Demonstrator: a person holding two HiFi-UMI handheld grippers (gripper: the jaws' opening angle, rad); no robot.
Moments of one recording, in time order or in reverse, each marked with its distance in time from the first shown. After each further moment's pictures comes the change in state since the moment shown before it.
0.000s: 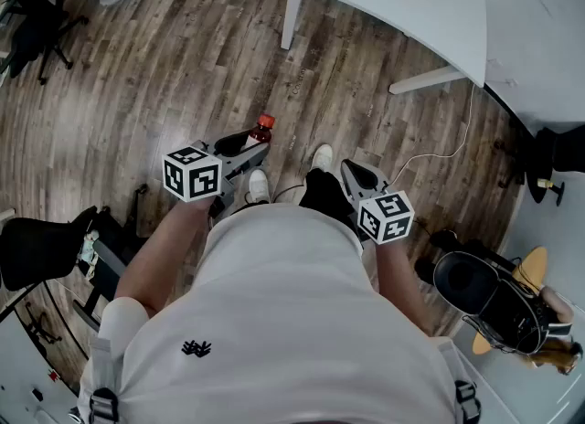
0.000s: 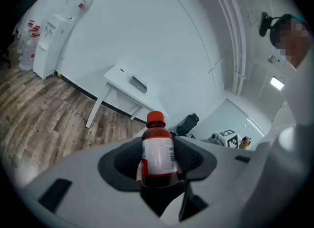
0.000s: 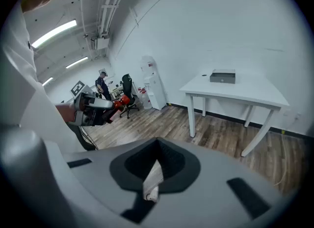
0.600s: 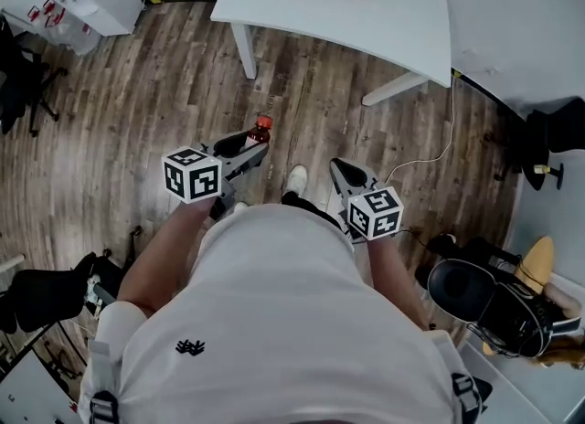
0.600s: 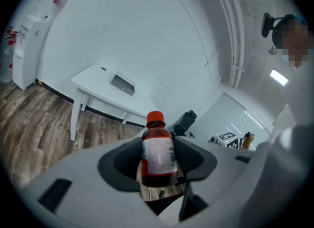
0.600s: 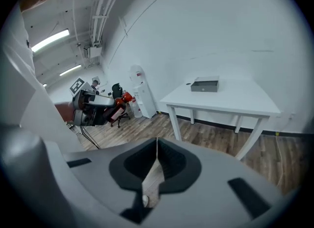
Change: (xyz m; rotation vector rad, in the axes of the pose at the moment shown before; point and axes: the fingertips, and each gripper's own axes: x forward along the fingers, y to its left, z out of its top) left arm 0.133 -0.035 0.080 0.094 0.044 -0.039; right arm -0.010 -0.119 0.046 0.055 -0.090 -0.042
